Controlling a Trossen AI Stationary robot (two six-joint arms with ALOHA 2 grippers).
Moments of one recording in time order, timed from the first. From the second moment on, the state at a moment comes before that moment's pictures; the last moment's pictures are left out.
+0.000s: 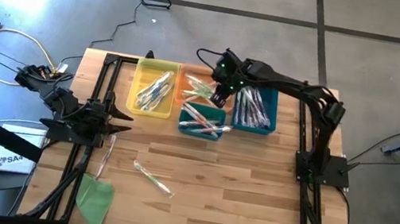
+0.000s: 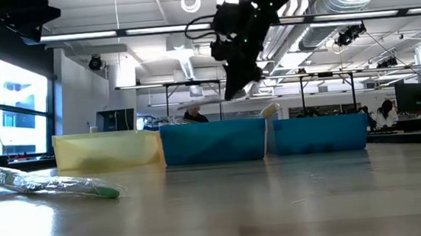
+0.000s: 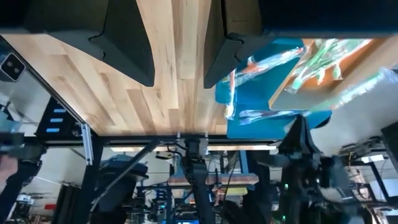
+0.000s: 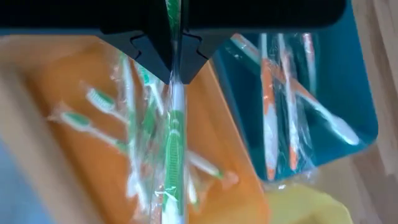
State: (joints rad) left arm -0.51 0.16 0.42 -0.35 -0.56 -0.06; right arm -0.50 1.90 1.61 -0.75 -0.13 -0.02
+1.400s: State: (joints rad) left arm -0.51 0.24 0.42 -0.47 -0.79 -0.16; right arm -0.57 2.09 1.61 -0.66 -0.13 -0.06
